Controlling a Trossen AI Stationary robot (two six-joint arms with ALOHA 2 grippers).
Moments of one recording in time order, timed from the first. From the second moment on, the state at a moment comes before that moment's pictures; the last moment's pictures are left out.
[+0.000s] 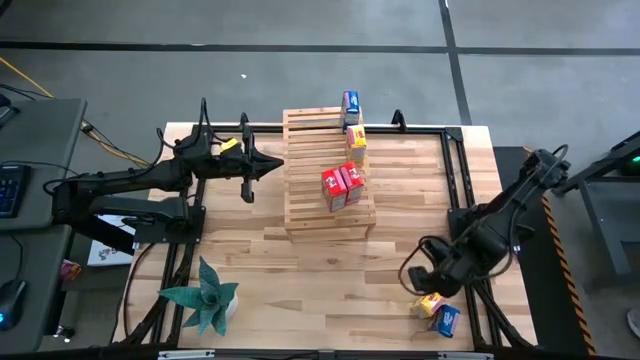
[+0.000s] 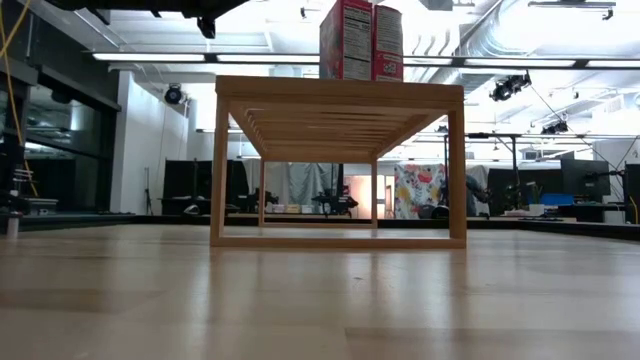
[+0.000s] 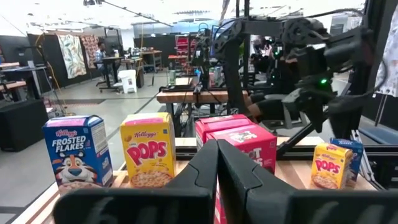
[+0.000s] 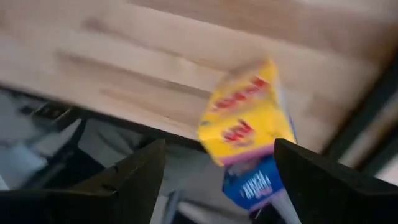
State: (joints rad) left arm 0.29 0.88 0.65 0.29 0.20 0.06; right arm 0.77 1.30 1.19 -1.11 -0.08 2.11
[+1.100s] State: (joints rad) left arm 0.29 0.88 0.65 0.28 0.20 0.01; right arm 0.82 1.75 1.51 -1.56 -0.20 0.65
